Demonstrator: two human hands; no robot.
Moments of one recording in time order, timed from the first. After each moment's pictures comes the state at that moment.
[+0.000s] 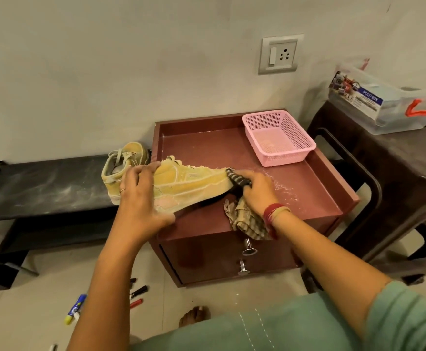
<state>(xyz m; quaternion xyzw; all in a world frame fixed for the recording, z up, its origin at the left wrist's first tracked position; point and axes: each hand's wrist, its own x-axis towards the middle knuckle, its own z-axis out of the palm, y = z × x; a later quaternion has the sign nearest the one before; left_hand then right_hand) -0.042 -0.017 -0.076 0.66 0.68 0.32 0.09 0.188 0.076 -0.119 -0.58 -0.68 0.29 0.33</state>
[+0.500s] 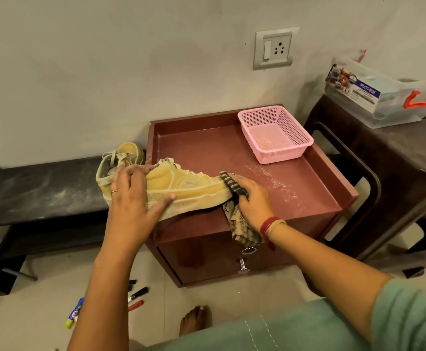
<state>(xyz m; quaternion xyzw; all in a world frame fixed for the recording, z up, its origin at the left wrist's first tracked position) -0.039 -0.014 -0.080 0.65 0.68 0.33 0.05 0.187 0.057 -0.141 -0.54 -0.69 0.28 0.39</state>
